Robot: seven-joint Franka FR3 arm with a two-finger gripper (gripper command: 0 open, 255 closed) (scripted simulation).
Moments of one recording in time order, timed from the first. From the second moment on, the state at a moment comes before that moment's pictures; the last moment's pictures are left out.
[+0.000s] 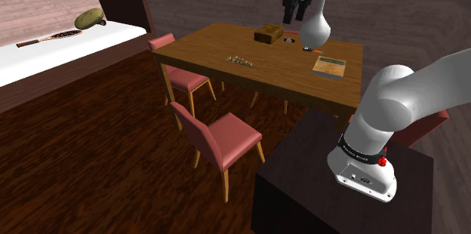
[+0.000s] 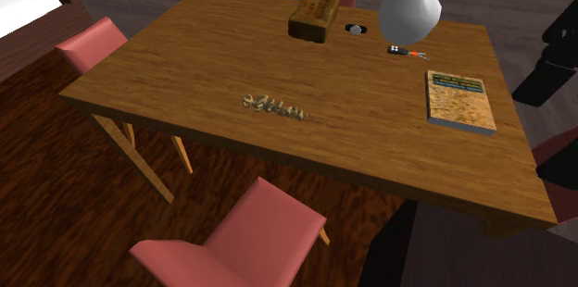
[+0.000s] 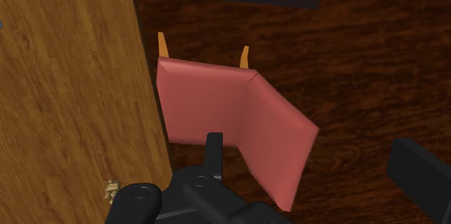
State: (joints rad) arm 0.02 -0.80 -0.03 -2.26 0.11 1.51 -0.04
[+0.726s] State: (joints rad) arm 0.00 -0.55 -0.07 -2.26 0.06 1.75 -0.09
